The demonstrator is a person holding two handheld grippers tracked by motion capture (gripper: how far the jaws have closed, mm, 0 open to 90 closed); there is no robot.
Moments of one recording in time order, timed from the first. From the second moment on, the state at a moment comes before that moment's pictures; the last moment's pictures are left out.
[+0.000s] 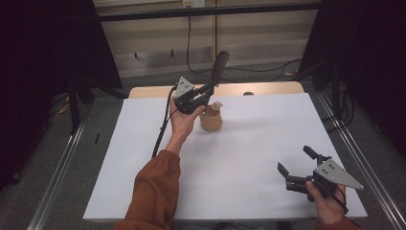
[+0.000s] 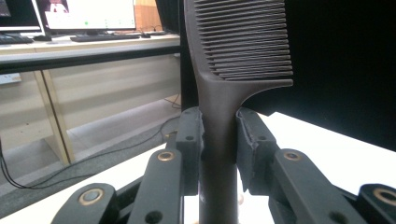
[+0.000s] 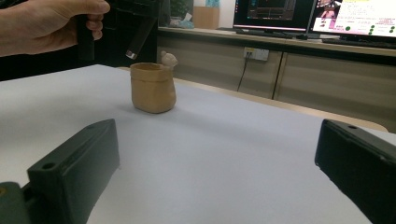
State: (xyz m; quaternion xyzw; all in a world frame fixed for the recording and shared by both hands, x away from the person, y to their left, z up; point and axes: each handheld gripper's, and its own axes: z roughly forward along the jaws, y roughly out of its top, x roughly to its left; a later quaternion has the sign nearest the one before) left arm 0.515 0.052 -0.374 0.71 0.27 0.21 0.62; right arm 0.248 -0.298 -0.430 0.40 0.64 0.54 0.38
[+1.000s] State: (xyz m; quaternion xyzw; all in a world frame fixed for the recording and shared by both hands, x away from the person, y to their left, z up) left arm 0.522 0.040 -0.403 0.72 0.27 0.21 0.60; right arm 0.248 -0.298 -0.430 0.40 0.64 0.54 0.37
